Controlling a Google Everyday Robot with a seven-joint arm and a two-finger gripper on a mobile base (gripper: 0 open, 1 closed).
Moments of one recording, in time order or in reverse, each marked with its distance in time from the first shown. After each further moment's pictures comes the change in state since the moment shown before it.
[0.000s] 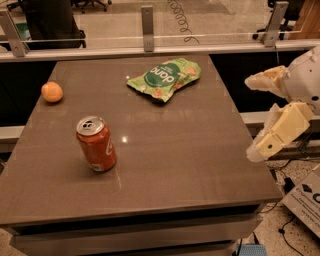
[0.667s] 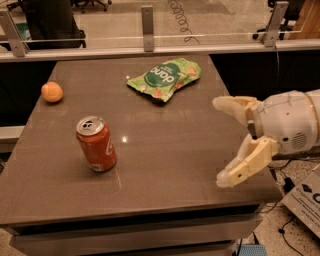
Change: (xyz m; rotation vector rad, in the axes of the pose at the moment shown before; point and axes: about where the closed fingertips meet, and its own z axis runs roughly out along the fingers) arm -0.020 0.040 0.051 -0.110 -0.402 -0.031
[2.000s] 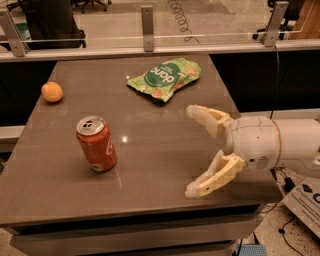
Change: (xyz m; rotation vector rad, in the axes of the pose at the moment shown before) arm -0.011 0.017 0.051 -0.051 -0.300 -0.033
